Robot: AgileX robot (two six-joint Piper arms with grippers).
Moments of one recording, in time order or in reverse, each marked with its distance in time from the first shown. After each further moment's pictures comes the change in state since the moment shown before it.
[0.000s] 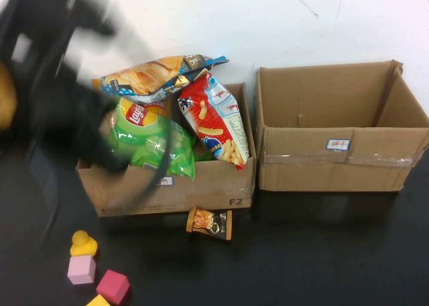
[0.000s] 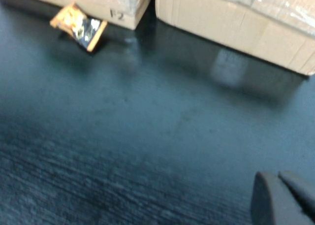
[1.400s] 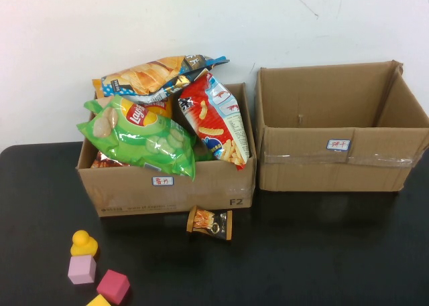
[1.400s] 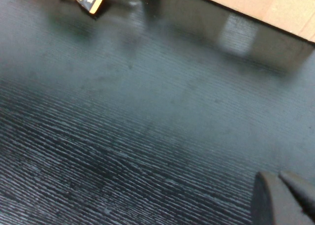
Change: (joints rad) right arm 0.000 0.000 0.000 0.012 0.078 -0.017; left arm 0.439 -0.879 0.574 -0.206 0.151 -0.193
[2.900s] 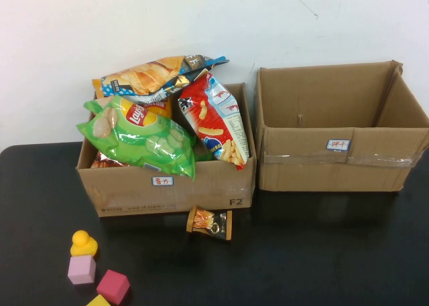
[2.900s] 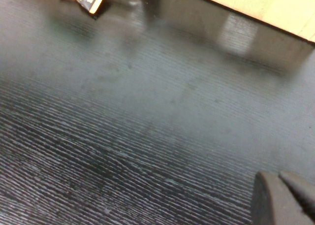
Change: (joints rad) right arm 0.000 0.000 0.000 0.002 0.000 -0.002; left arm 0.129 -0.215 0.638 -0.143 -0.568 0.056
